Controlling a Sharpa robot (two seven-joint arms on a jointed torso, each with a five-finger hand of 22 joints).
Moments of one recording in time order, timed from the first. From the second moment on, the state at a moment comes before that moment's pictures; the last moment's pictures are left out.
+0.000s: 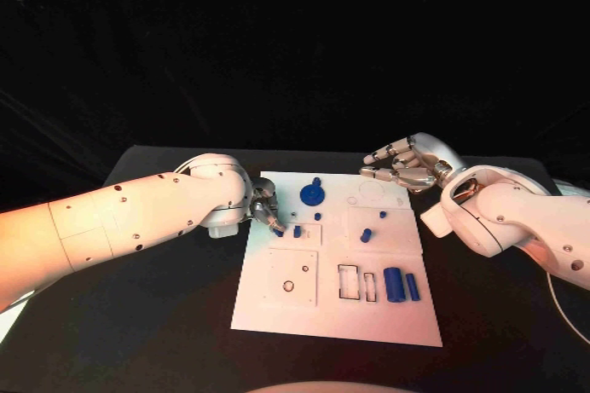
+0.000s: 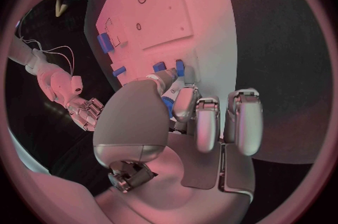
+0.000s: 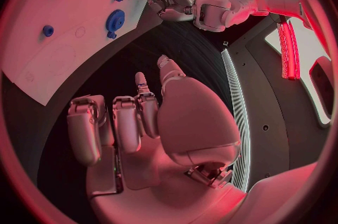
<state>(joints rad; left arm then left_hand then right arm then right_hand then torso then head) 1.26 -0.66 -0.01 1.42 -1.14 0.22 -0.61 1.27 -0.13 0.52 0.13 0.16 0.93 0.06 0.59 0.65 1.40 -0.03 1.25 1.19 1.47 -0.08 1.57 1.31 0.02 1.47 0.03 1.53 1.31 1.22 -0.92 0.01 1.65 -0.86 -0.46 -0.05 1.35 -0.05 0.01 0.17 0.30 0.99 0.14 0.08 0.15 1.47 0.06 1.38 1.31 1.46 -0.01 1.50 1.31 0.01 1.47 0.10 1.53 1.31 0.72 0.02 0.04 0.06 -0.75</state>
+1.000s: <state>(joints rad) 1.26 -0.64 -0.02 1.39 -1.12 0.21 -0.65 1.16 -0.13 0.52 0.13 0.16 0.99 0.02 0.59 0.66 1.42 -0.05 1.27 1.21 1.47 -0.09 1.57 1.31 0.02 1.47 0.02 1.53 1.31 1.22 -0.92 0.01 1.65 -0.86 -0.46 -0.05 1.34 -0.05 0.00 0.17 0.30 0.99 0.14 0.08 0.15 1.47 0.06 1.38 1.31 1.47 -0.01 1.50 1.31 0.01 1.47 0.10 1.53 1.31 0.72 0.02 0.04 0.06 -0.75</state>
